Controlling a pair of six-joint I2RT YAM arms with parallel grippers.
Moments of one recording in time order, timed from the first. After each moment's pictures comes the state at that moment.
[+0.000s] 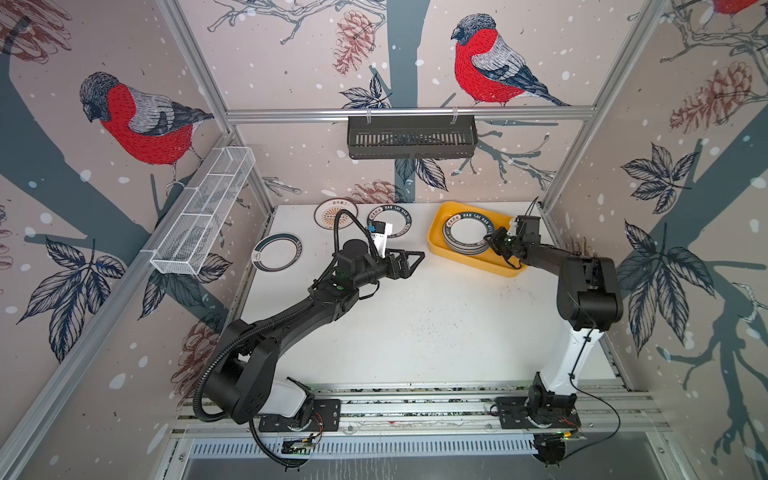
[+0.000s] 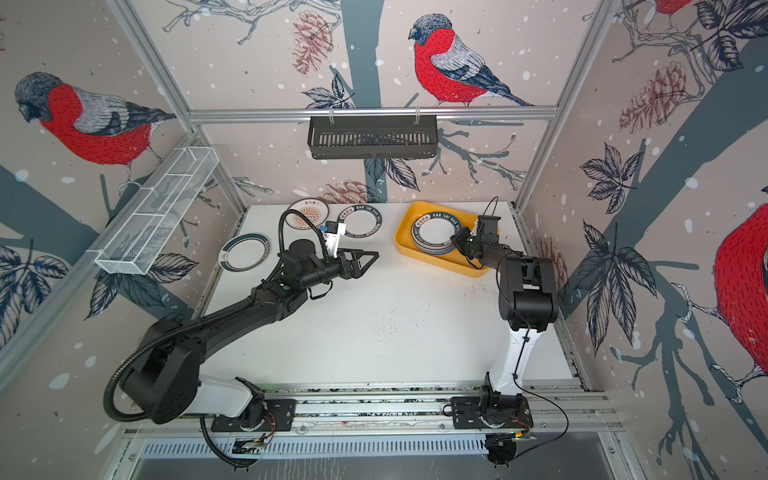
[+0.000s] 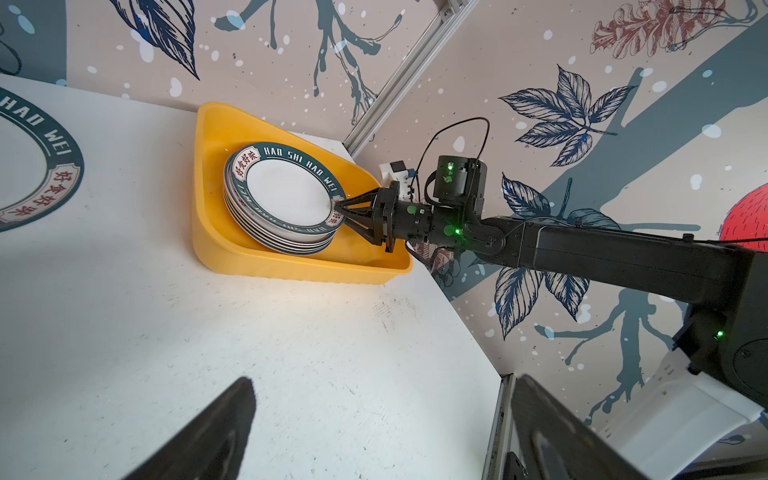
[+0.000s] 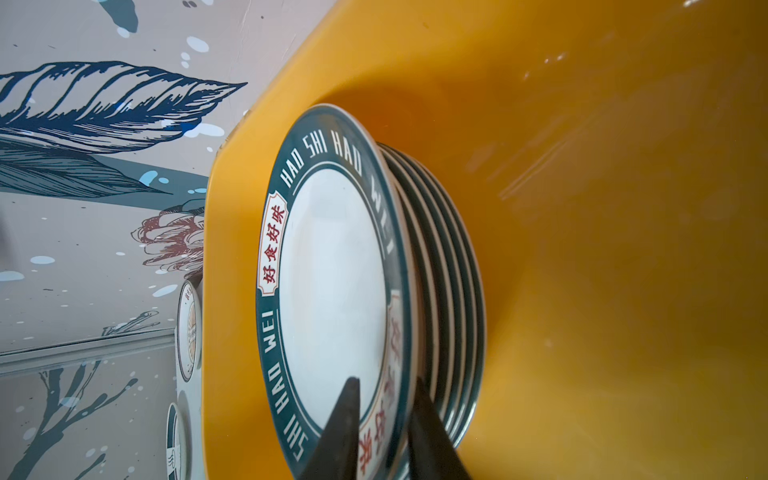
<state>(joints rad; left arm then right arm) -0.55 1.42 0.83 0.42 0.49 -0.63 -0.03 1.98 1.22 0.07 -0.43 0.77</state>
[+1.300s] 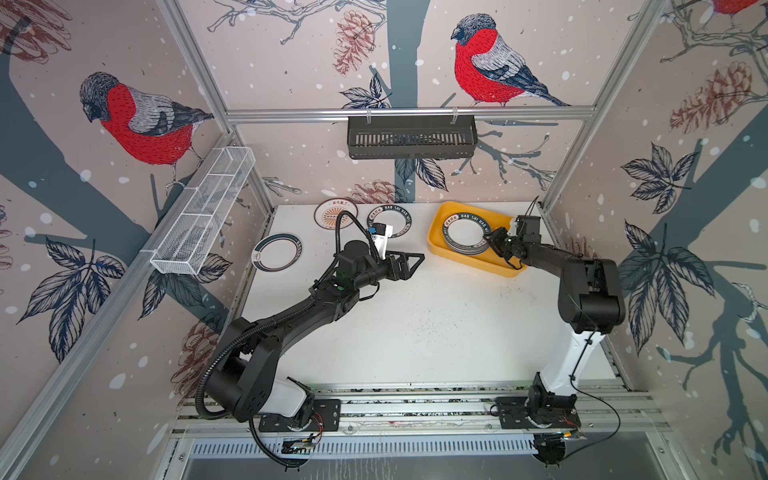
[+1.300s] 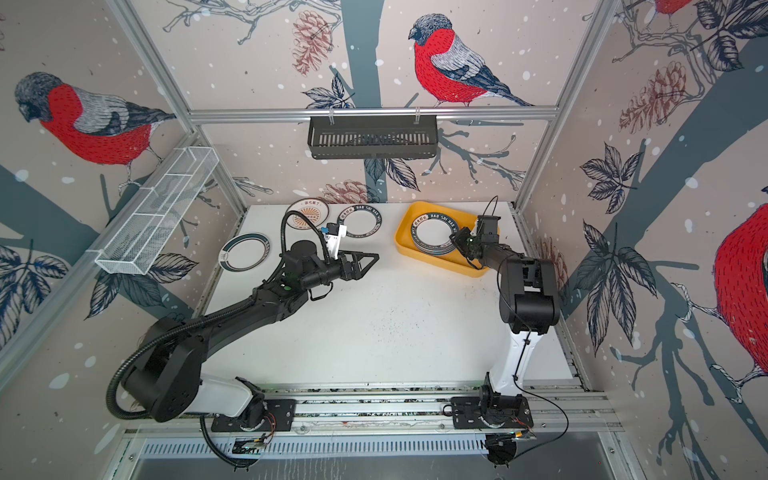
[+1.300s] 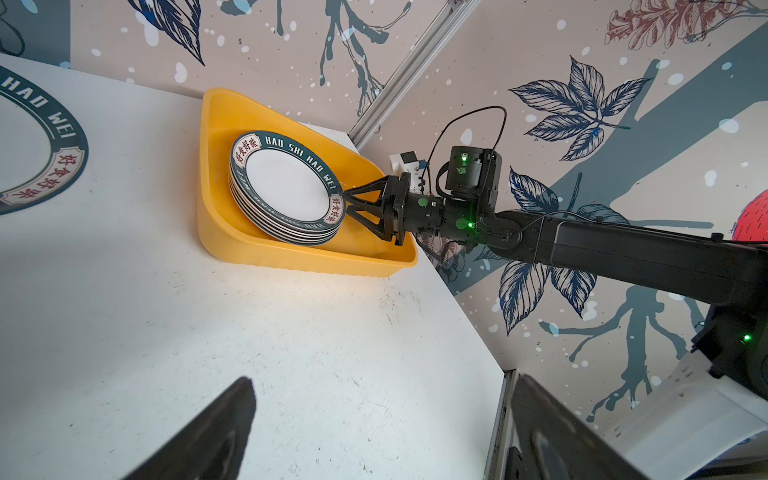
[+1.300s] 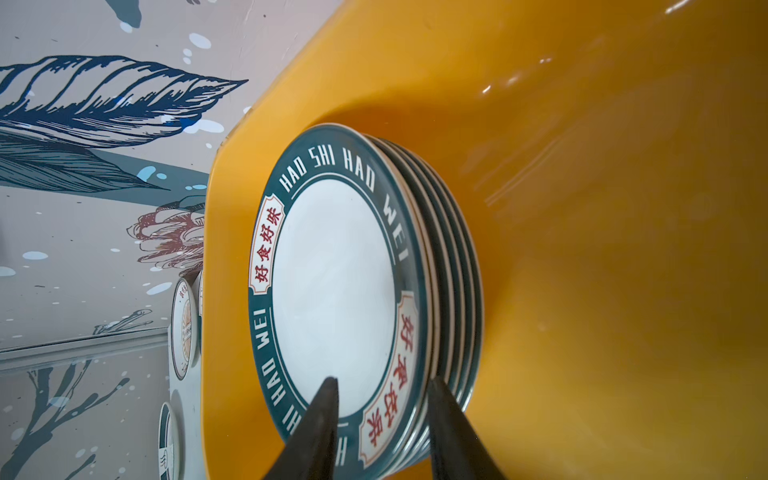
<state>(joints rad) -0.55 1.43 0.82 0.41 0.49 -0.63 -0.03 1.95 1.20 0.05 -0.41 0.76</state>
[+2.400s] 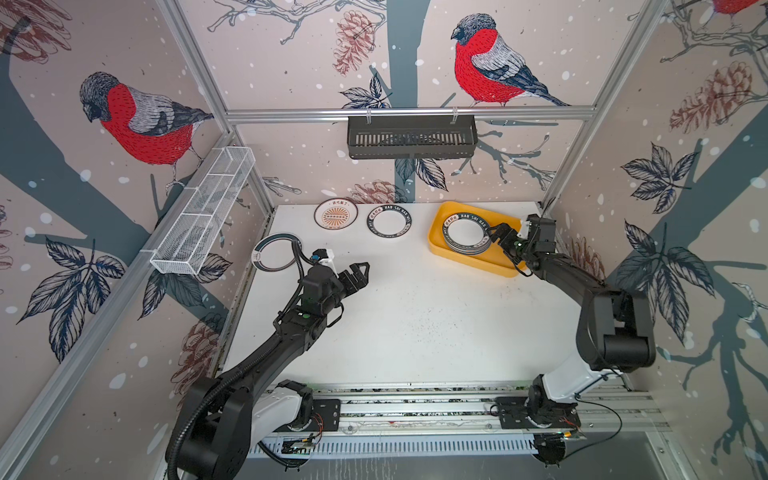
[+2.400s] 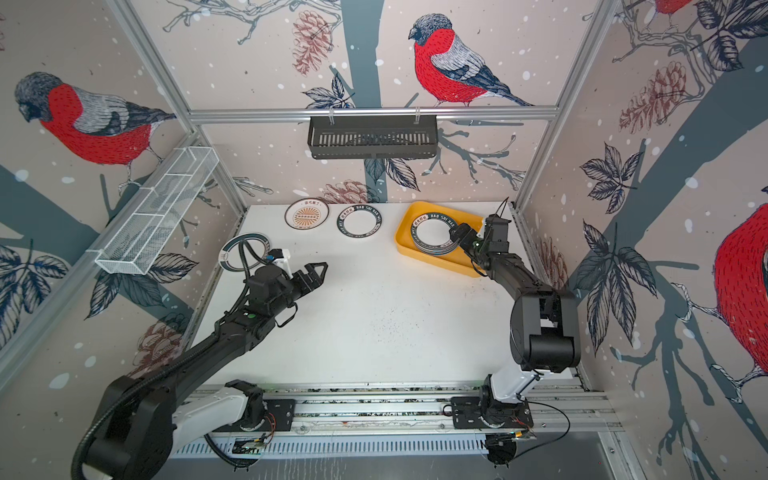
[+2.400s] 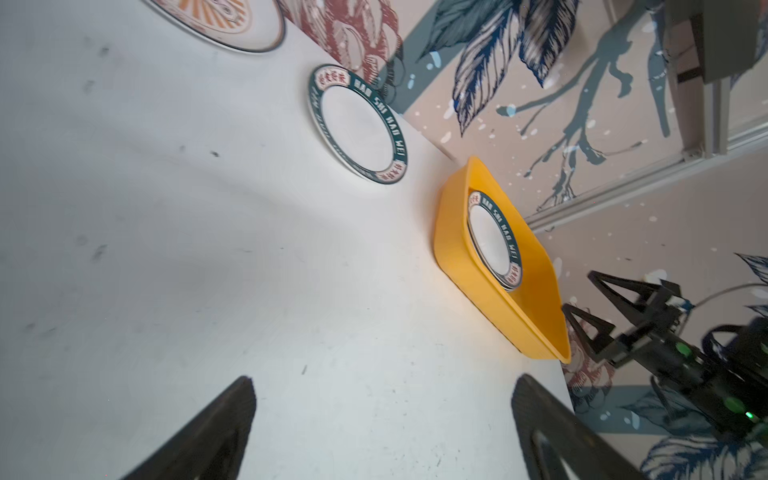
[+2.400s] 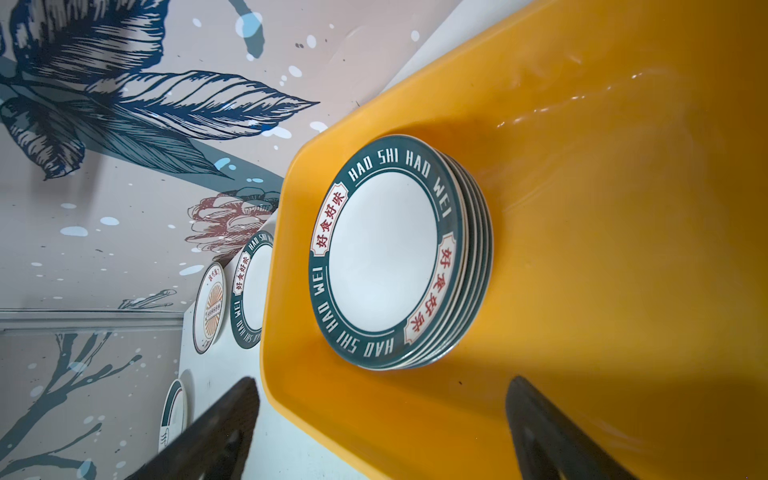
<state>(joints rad) -0.30 1.07 0.48 0.19 0.13 -0.80 -0.02 1.62 1.00 0.05 -0.38 0.69</state>
